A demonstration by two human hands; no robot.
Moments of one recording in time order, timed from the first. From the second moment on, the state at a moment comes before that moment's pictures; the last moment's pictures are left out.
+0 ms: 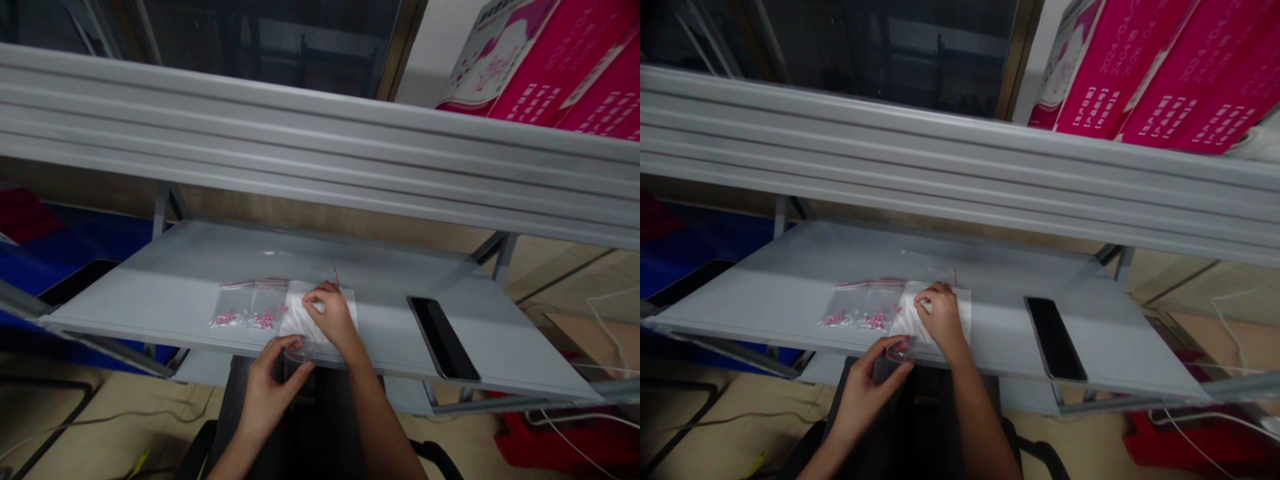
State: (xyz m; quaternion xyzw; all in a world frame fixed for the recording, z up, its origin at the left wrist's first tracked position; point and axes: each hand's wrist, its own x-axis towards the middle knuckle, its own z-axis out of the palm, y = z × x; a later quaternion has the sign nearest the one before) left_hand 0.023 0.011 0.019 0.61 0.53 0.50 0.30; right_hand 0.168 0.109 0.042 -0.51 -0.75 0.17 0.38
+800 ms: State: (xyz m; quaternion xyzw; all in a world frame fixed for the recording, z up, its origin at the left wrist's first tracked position) left_hand 0.024 0.012 0.024 0.57 0.54 0.51 0.34; right_hand 0.176 0.121 0.026 -0.54 -0.75 0.12 0.36
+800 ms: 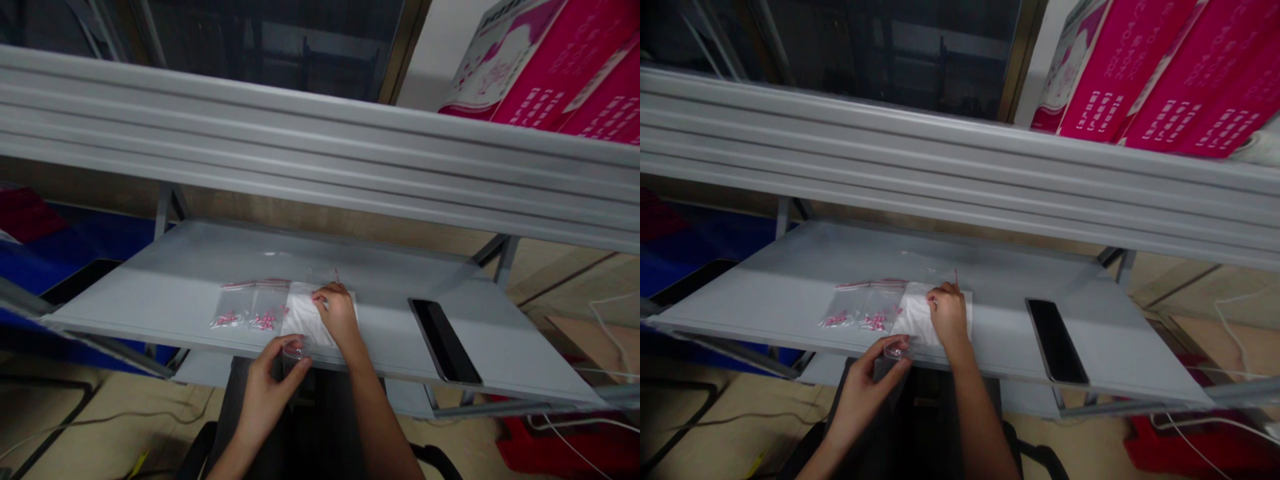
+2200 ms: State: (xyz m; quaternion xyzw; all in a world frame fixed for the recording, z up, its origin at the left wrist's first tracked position) left_hand 0.023 0.020 0.017 0.45 0.58 0.56 0.38; right_hand 0.212 0.018 -0.008 -0.55 -0.50 0.12 0.66
